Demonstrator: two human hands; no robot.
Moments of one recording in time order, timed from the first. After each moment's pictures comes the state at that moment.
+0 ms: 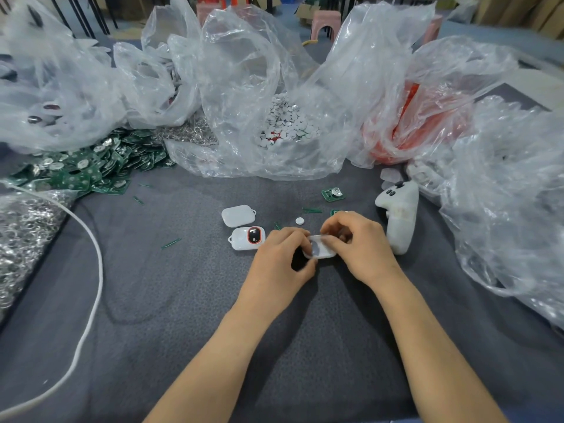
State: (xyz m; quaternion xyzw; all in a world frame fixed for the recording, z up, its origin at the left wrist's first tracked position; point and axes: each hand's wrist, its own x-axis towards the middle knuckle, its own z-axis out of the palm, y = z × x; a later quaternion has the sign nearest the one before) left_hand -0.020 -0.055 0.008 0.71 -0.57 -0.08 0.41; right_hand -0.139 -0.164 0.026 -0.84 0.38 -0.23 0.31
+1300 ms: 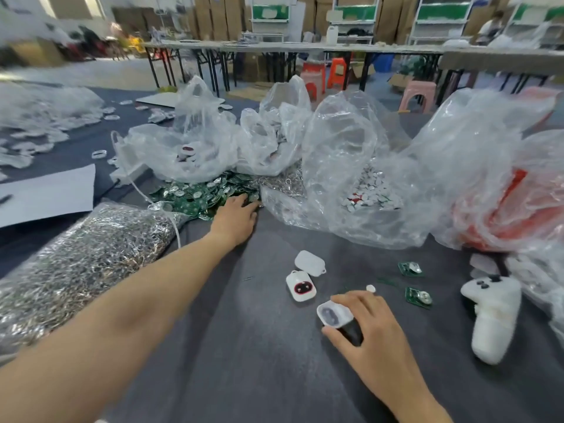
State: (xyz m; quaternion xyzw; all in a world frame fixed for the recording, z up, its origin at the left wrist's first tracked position) left_hand 0.233 -0.060 0.019 0.90 -0.42 0.07 0.06; right_hand -0.105 -0.111 0.014 -0.91 0.21 -0.26 0.24
